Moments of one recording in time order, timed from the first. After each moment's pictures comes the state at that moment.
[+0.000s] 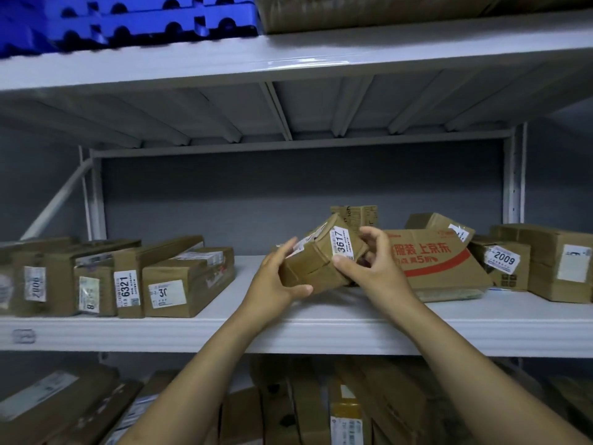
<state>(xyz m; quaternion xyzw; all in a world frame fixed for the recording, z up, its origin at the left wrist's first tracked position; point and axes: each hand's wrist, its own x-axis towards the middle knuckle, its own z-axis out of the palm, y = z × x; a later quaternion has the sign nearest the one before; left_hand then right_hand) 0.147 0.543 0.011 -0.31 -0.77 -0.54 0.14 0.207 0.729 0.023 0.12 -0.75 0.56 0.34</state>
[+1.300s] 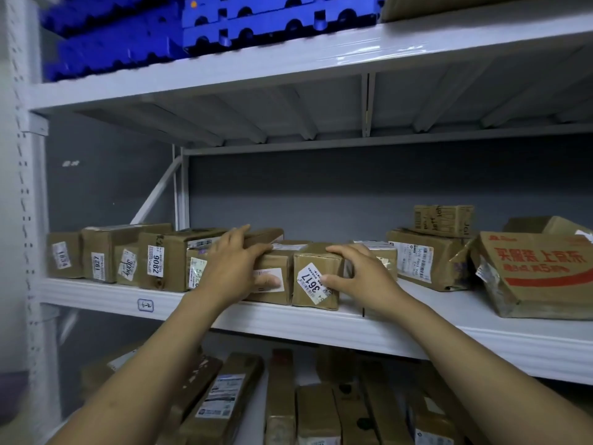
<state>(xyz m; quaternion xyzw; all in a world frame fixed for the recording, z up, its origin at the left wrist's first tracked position) 0.117 0.345 0.029 -0.14 -0.91 -0.03 0.38 0.138 0.594 0.020 0.20 -0.88 0.32 0.28</state>
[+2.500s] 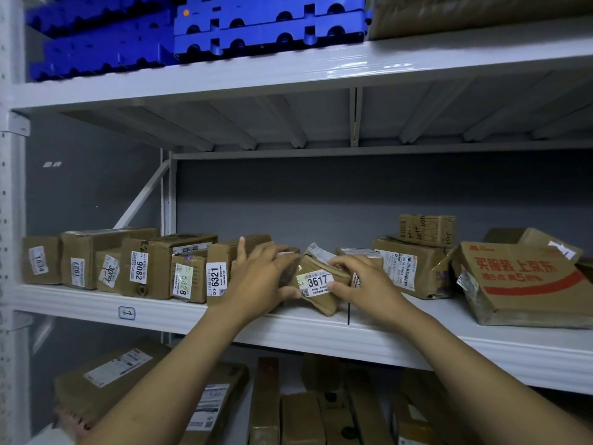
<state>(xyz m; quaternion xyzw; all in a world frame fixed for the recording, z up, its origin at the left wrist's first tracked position) 0.128 0.403 0.029 -0.22 -0.90 -0.04 0.37 0.146 0.620 0.020 0.20 -0.89 0.30 0.29</state>
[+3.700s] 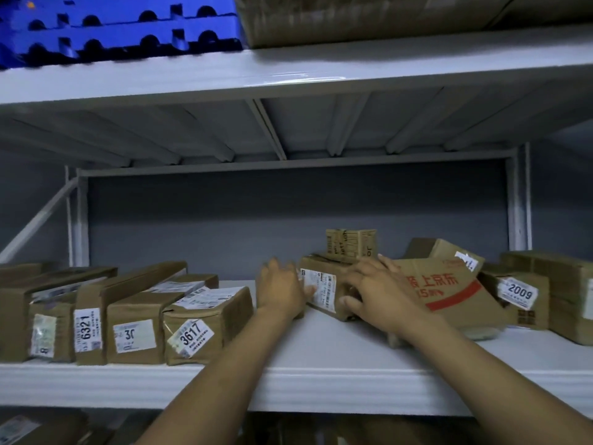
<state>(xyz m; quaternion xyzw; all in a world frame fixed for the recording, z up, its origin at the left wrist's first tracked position) 0.058 0.608 0.043 -0.13 -0.93 -0.16 0.29 0.149 0.774 0.051 0.08 -0.93 -0.06 0.34</state>
